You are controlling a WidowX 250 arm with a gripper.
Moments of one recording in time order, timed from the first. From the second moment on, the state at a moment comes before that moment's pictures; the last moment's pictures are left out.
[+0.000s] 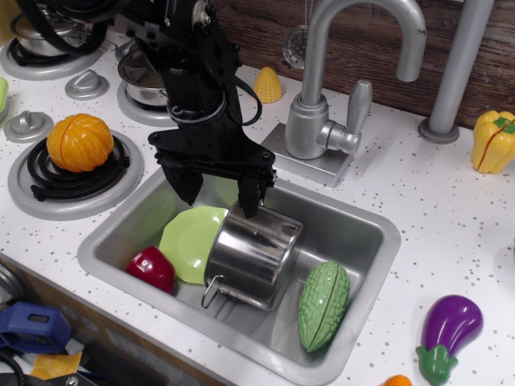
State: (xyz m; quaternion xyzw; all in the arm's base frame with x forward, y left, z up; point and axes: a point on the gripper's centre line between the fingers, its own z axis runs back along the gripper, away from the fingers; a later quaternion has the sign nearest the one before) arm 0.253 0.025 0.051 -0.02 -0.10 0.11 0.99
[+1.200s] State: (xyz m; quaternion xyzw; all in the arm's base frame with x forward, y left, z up) arm 0.257 0.039 0.028 -0.25 -0.11 0.12 0.96
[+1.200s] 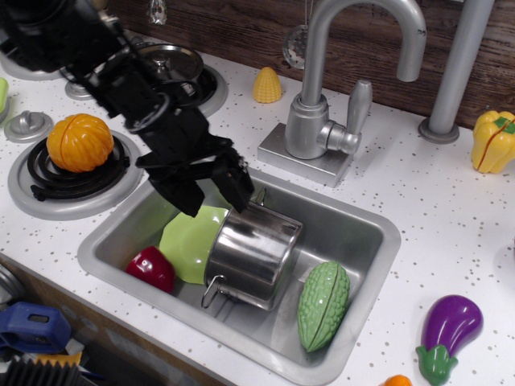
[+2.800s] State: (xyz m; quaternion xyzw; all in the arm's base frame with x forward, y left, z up) arm 0.246 0.013 0.009 -0.38 -0.08 0.17 0.91
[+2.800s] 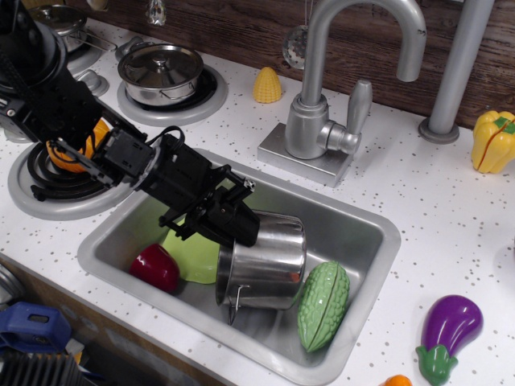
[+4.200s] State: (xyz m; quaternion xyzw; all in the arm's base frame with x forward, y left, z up) arm 0.249 0.017 0.014 -0.06 -0.11 0.13 0.98
